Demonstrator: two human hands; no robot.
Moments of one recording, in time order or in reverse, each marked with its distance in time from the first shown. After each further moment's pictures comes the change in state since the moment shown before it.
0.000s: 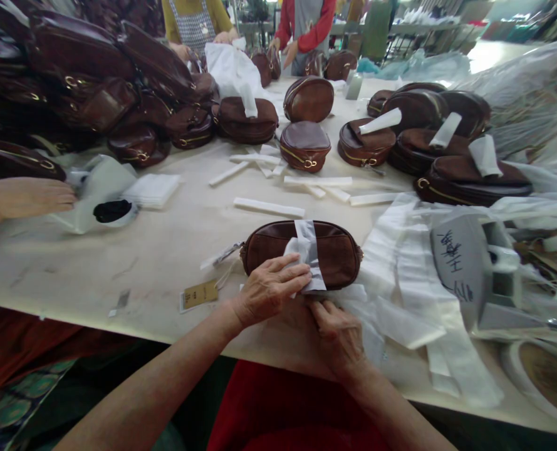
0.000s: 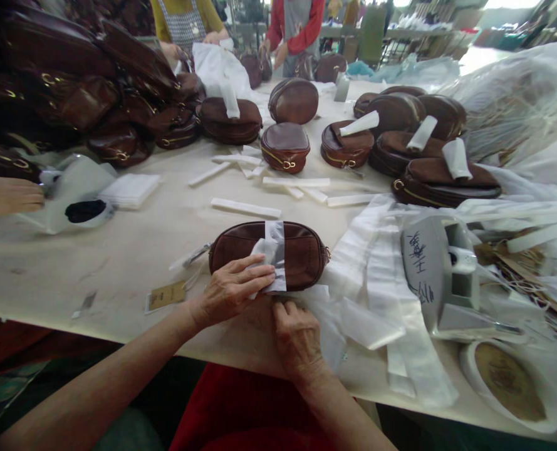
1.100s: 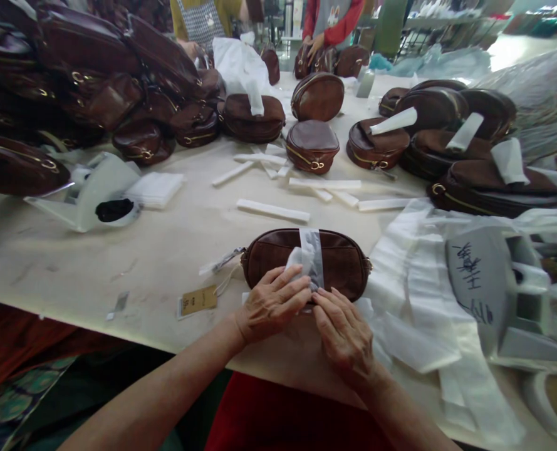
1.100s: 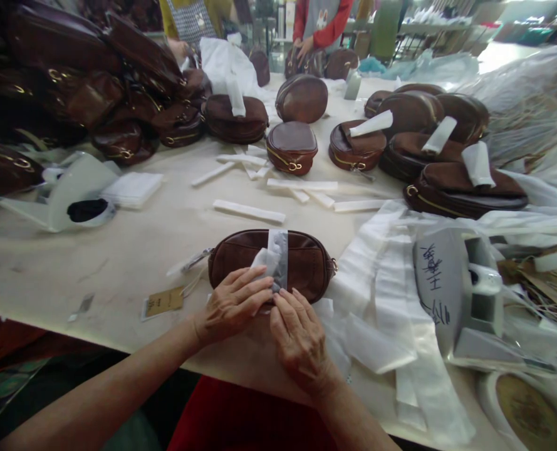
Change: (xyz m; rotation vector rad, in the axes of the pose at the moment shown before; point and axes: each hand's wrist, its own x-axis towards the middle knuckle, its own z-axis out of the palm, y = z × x) left_hand -0.004 0.007 0.013 0.055 0.120 0.020; right_hand 0.016 0.015 -0.006 0.187 0.341 -0.330
